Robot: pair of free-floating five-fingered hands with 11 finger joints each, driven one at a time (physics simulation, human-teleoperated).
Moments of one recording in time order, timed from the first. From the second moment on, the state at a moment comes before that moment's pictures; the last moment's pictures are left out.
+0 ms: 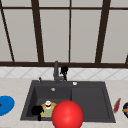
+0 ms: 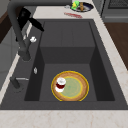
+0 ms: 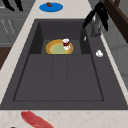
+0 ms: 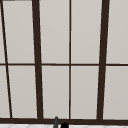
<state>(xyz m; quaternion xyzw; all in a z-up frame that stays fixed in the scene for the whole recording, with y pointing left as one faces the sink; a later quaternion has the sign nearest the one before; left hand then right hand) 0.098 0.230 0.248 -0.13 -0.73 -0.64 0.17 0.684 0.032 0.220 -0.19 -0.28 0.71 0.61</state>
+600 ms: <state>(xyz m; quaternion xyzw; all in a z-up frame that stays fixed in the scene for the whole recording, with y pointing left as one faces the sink) 0.098 0.230 0.248 -0.13 -0.73 -0.64 0.17 0.707 0.007 0.170 -0.21 -0.29 0.72 0.60</state>
